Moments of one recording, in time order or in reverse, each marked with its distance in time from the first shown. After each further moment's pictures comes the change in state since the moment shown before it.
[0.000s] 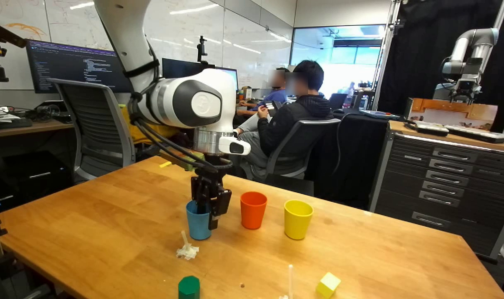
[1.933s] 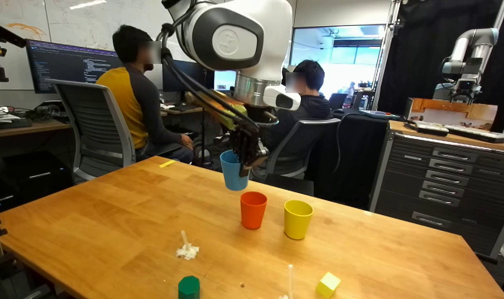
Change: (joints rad) arm -0.242 -0.224 0.085 0.037 0.394 -0.082 -0.352
